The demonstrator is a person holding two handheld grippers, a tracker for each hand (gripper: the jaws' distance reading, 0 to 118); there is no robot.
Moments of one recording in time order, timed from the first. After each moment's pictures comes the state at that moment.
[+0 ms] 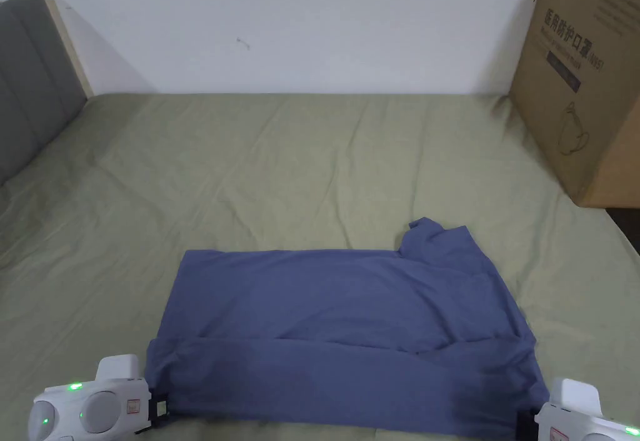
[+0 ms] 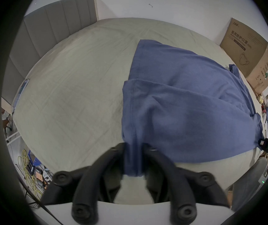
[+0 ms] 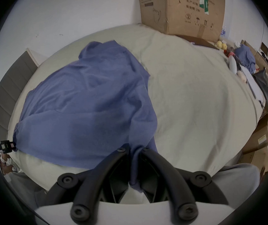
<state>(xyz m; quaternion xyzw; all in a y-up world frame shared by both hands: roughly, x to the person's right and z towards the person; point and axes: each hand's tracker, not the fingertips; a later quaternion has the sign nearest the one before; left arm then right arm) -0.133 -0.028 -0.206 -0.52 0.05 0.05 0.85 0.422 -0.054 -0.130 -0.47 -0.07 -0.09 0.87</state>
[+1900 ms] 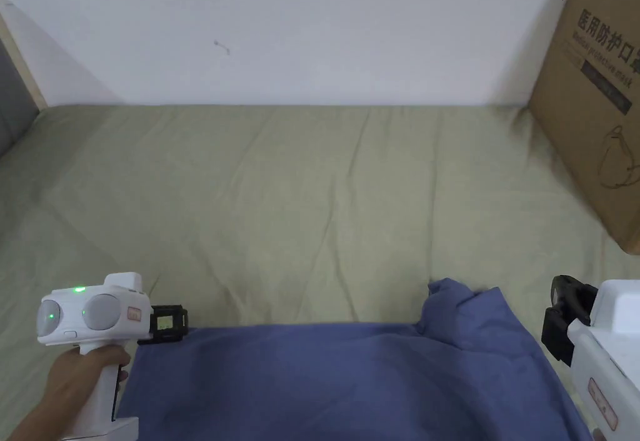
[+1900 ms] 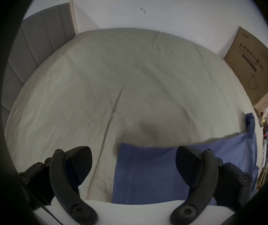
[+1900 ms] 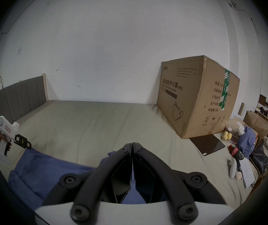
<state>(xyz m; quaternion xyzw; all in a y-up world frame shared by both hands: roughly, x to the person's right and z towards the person) -0.130 -0.038 -0.515 -0.50 0.01 0.04 0.86 0.374 0.088 -0.316 -0.19 -0.06 0.04 0.98</state>
